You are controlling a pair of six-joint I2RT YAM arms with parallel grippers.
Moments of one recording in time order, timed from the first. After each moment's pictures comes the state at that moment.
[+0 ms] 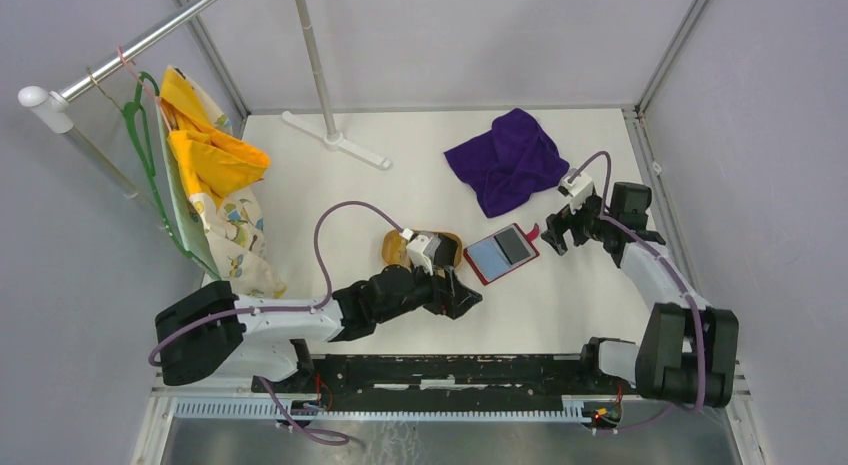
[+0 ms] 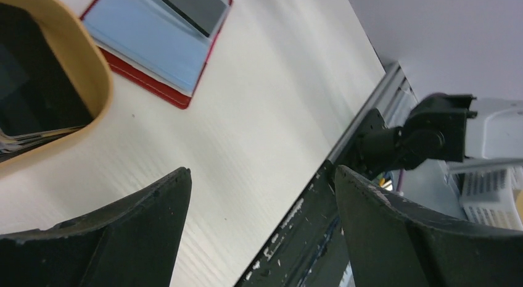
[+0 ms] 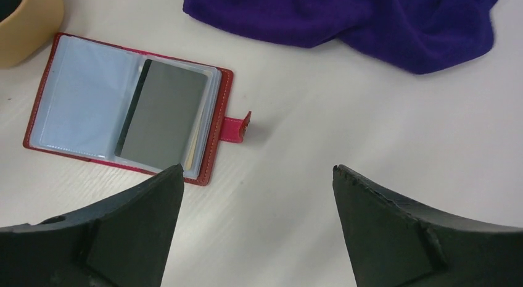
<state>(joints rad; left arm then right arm) -1.14 1.25 0.45 0.51 -0.09 -0.73 -0.13 1.20 0.65 -0.20 -0.65 -0.62</state>
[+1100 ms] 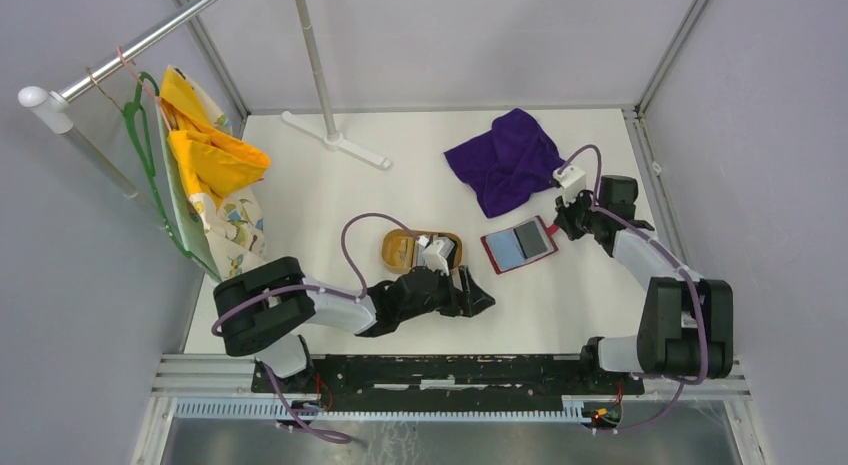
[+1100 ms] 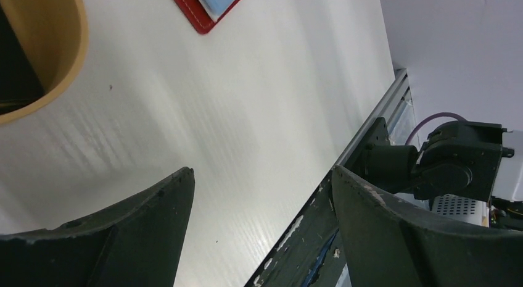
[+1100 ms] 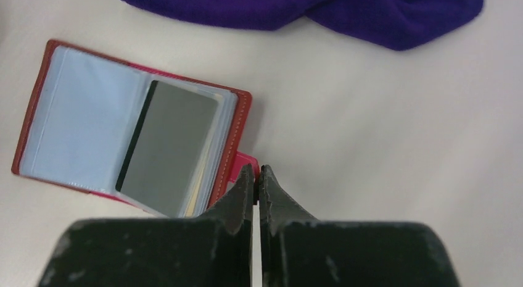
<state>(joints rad) -1.14 1.58 0.48 0.71 -0.08 -0.96 -0.06 1.41 0.71 -0.09 -0.49 -0.50</state>
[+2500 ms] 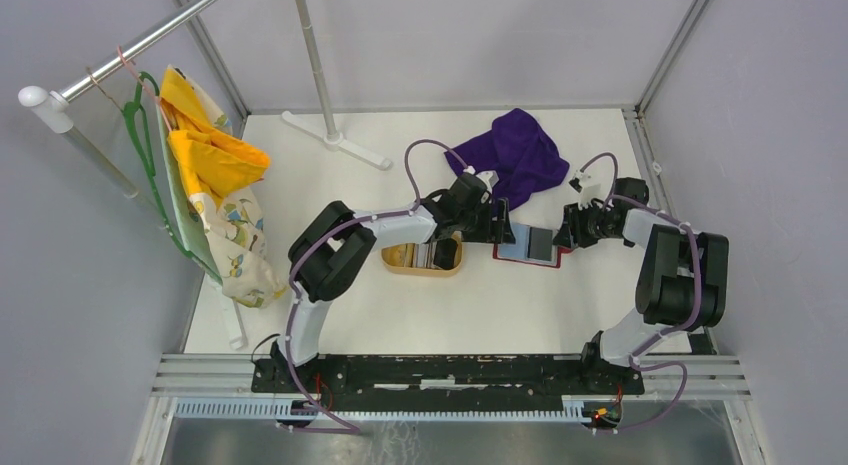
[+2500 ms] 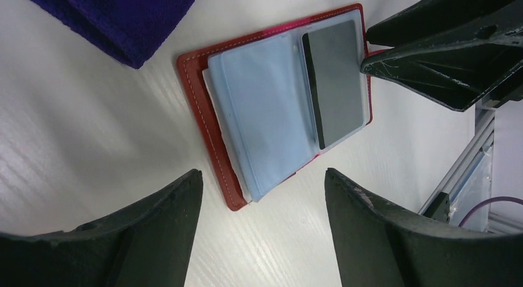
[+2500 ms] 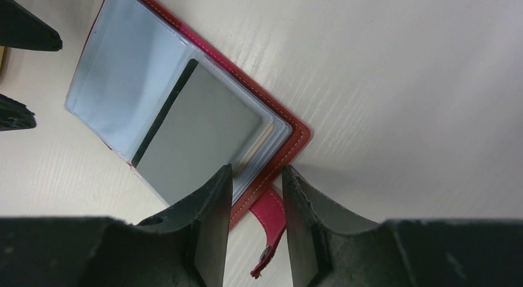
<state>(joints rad) -0.84 2.08 1.38 -0.02 0.23 -0.66 -0.22 1.63 0.80 -0.31 -0.64 -0.44</state>
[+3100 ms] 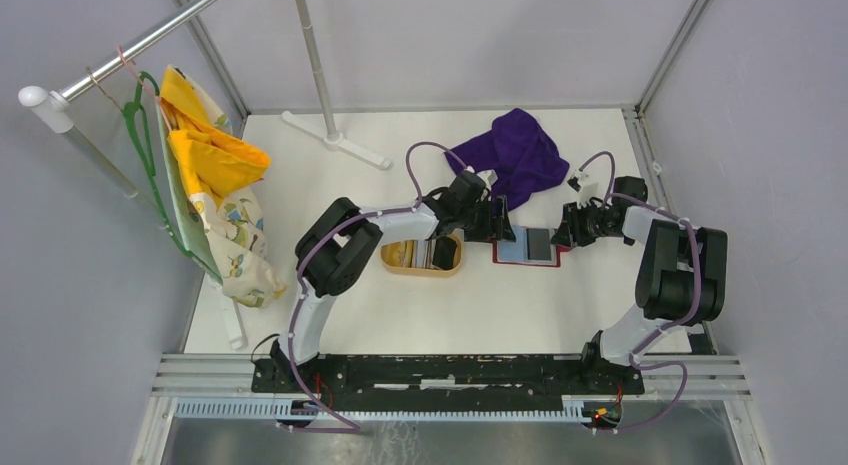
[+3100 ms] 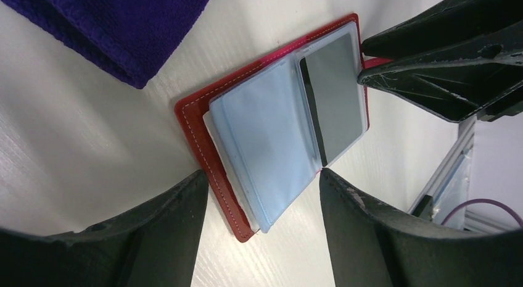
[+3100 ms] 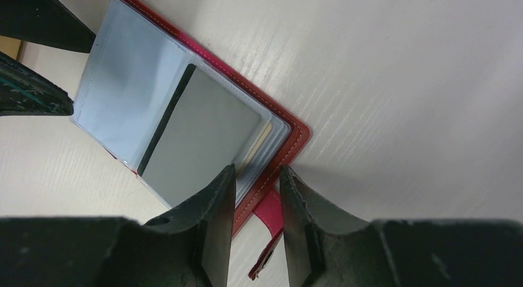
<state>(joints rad) -0.83 2.15 1.44 -0.02 0.29 -0.70 -0.22 1.67 0.83 -0.32 -0.70 -0.47</state>
